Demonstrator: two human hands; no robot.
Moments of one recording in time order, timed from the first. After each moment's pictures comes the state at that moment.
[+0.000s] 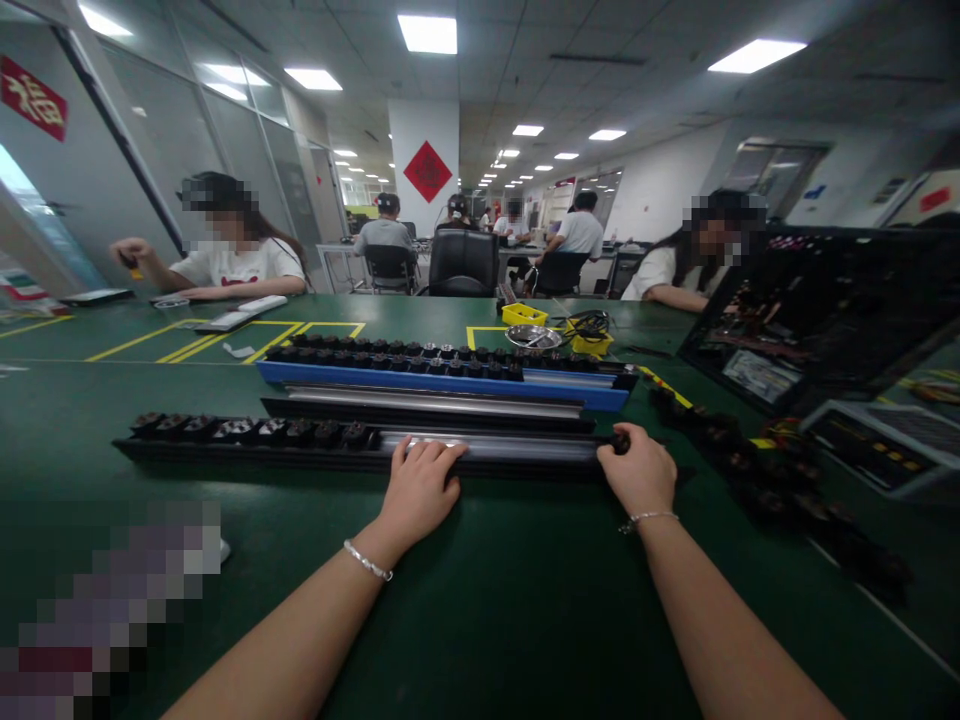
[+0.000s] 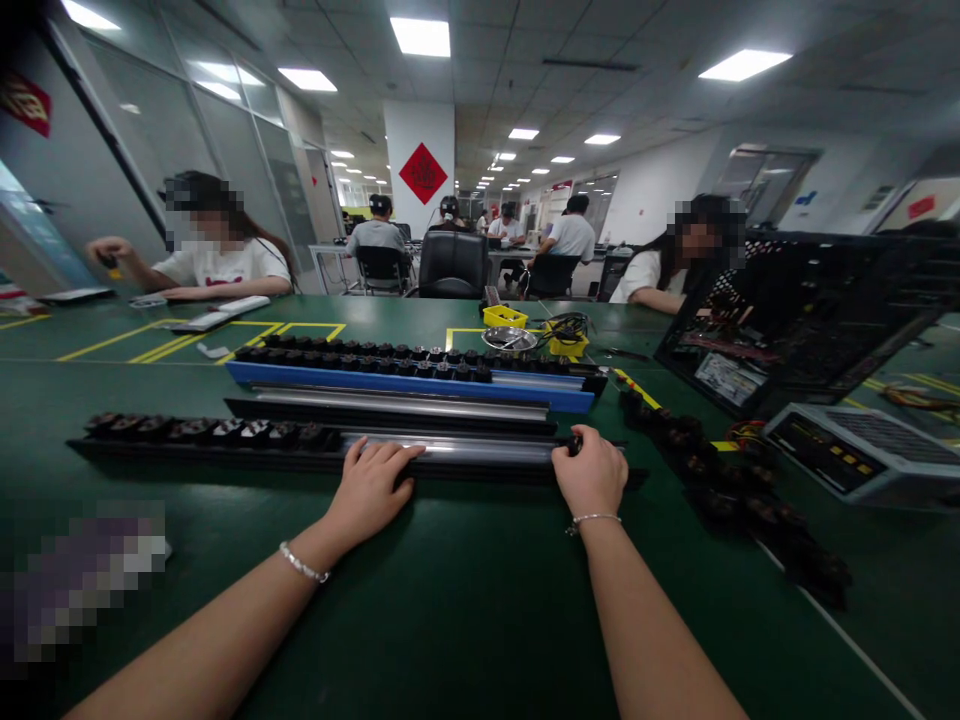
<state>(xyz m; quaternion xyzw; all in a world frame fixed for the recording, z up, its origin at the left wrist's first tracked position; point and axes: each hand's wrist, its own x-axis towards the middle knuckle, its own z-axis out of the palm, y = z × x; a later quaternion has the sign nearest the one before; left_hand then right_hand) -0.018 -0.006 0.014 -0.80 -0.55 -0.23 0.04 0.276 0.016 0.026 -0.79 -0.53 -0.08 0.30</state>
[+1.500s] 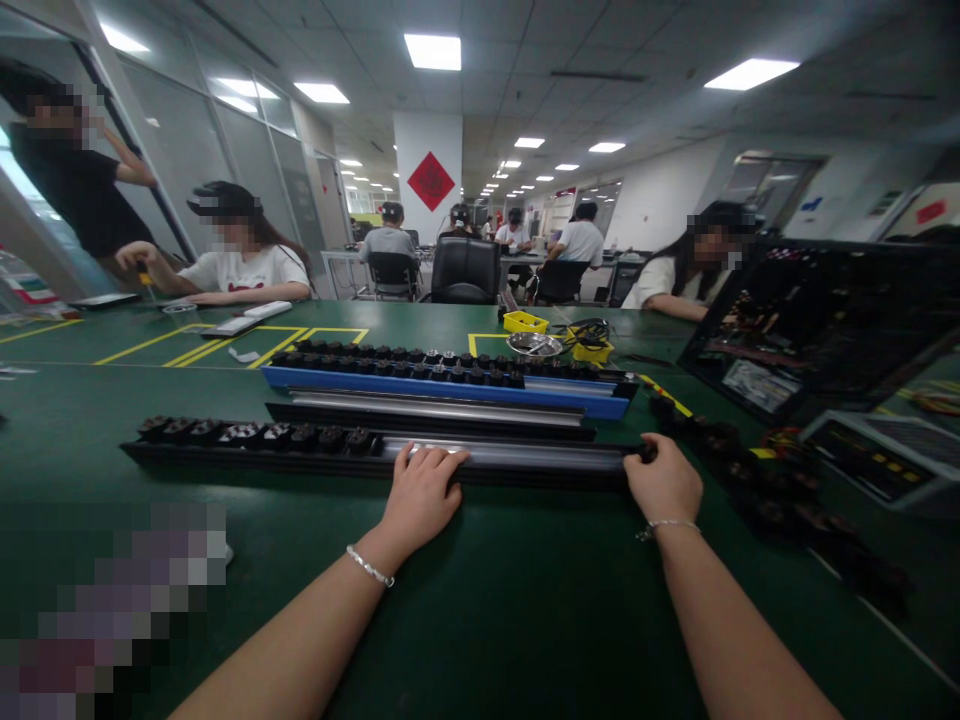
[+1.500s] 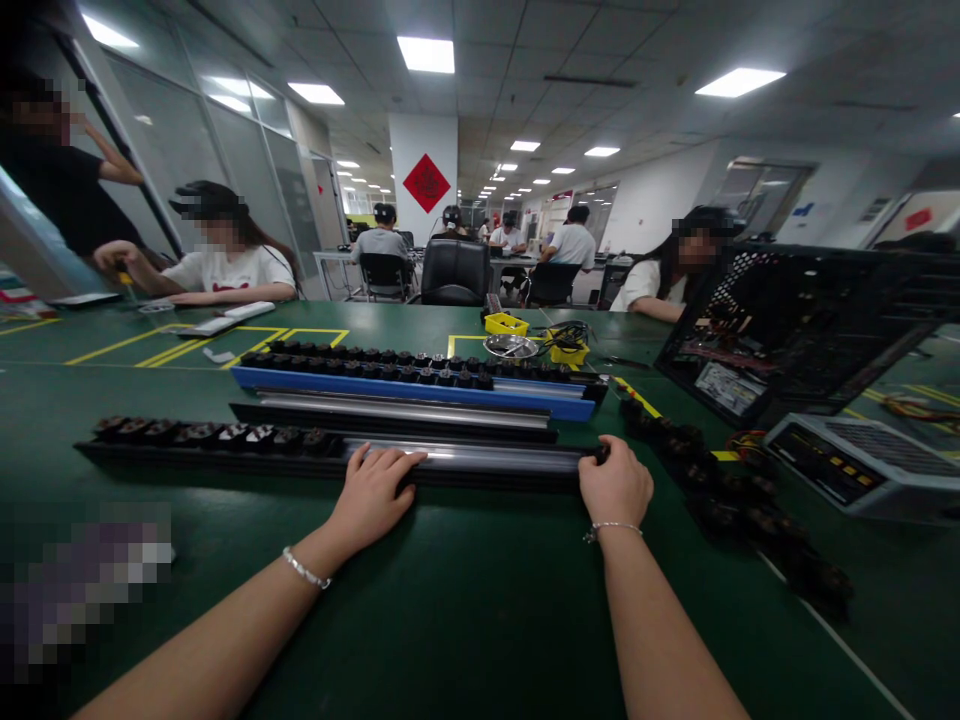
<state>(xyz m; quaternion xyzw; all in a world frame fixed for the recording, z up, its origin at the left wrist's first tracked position) -0.017 -0.006 0.015 -0.80 -0.55 -0.24 0.03 0.306 0.016 0.024 -0.82 -0.47 -0.07 0.31</state>
